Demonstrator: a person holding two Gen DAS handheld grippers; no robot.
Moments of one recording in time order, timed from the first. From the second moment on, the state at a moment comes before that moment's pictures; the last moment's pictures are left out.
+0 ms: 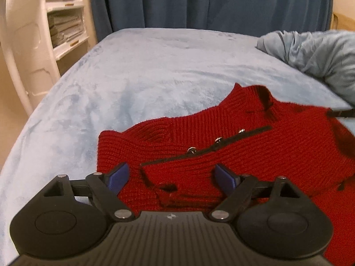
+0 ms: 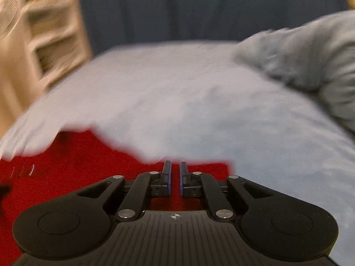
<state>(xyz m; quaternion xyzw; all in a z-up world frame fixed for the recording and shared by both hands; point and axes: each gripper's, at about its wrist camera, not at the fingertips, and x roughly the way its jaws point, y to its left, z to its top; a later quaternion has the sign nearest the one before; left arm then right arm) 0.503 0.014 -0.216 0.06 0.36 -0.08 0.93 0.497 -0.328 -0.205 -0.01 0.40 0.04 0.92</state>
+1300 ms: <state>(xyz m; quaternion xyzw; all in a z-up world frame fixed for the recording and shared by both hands) 0.048 0.003 -0.057 0.04 0.43 -0.03 0.90 -0.022 -0.223 -0.040 0.06 0.39 0.01 0.92</state>
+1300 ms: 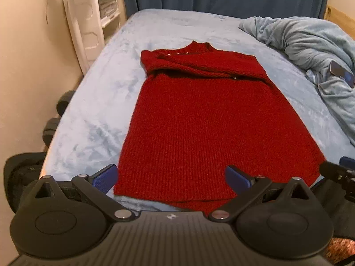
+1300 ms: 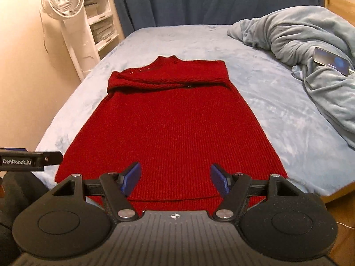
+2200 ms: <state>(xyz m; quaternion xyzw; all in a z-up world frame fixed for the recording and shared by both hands) 0.037 0.000 -0.056 0.05 0.43 -0.04 0.90 -0.035 -0.216 -0.040 0.04 0.39 0.02 0.92</state>
